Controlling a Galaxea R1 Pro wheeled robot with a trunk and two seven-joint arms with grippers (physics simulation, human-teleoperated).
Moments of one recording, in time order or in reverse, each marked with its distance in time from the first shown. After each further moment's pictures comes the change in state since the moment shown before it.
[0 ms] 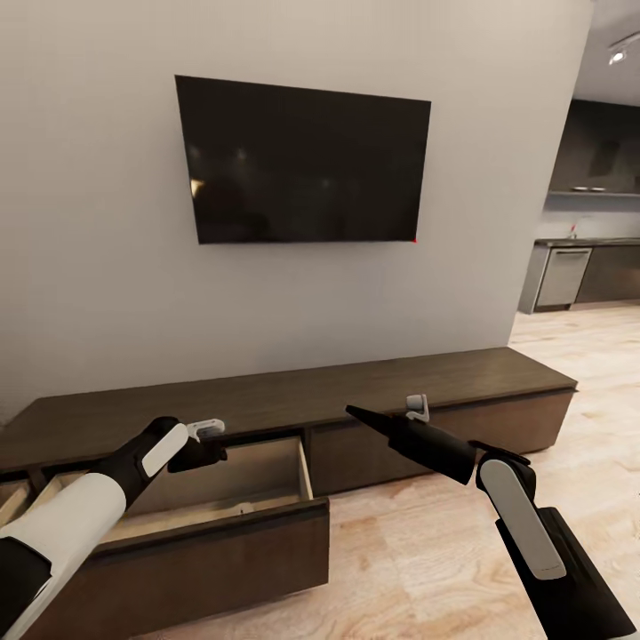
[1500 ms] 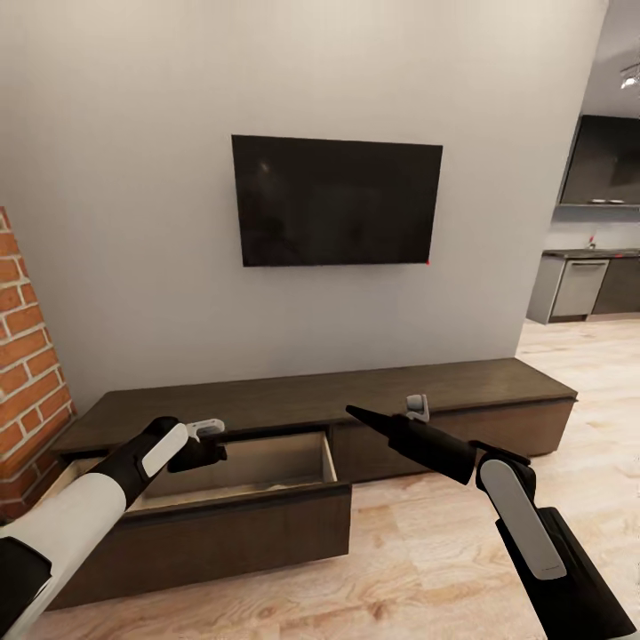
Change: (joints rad) left arm 0.000 0.000 0.000 -0.001 -0.001 -0.001 0.003; right arm 0.000 0.000 0.000 0.001 0.000 0.000 0.000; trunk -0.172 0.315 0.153
